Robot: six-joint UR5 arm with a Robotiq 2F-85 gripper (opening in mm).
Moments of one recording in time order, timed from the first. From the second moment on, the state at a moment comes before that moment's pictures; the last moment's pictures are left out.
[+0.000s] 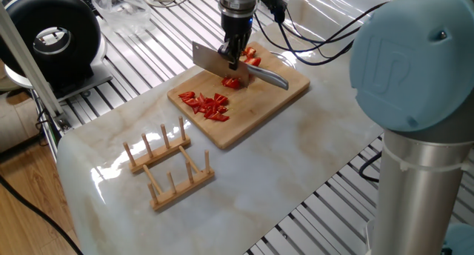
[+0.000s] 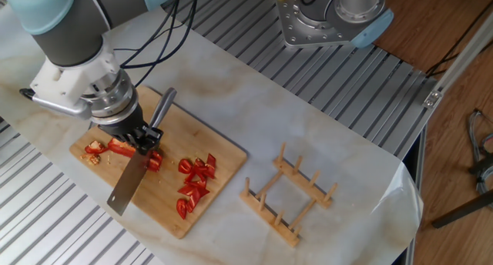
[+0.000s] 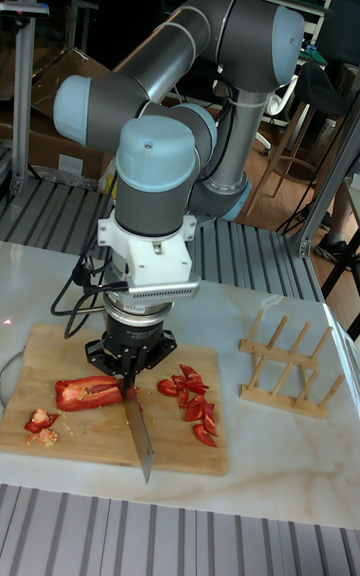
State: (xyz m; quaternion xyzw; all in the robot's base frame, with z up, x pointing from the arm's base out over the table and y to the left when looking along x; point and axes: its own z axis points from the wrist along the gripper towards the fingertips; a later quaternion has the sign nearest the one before) arm 0.642 -0.035 0.062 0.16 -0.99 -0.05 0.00
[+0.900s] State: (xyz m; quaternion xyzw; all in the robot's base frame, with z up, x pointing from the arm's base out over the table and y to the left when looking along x) arm 0.639 -0.023 0.091 0.15 -0.99 -0.02 0.00
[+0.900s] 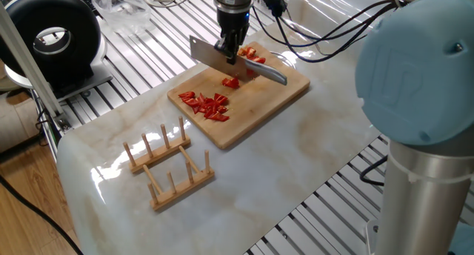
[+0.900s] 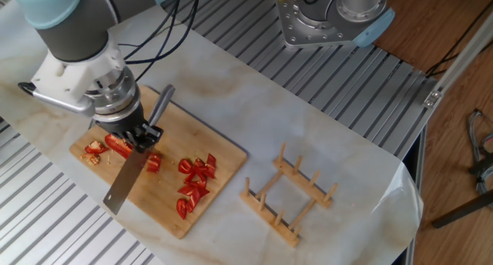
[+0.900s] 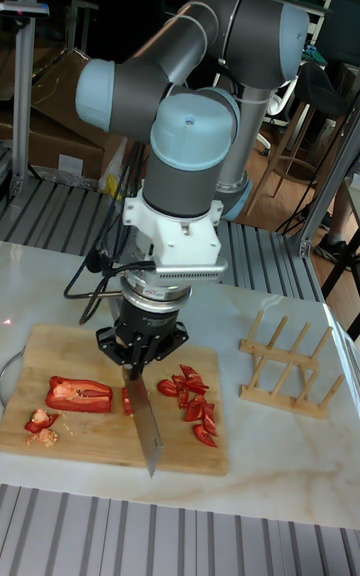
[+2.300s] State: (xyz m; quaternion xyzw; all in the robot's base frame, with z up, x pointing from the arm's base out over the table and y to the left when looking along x) arm 0.622 -0.027 0.094 0.30 -0.95 -0.02 0.02
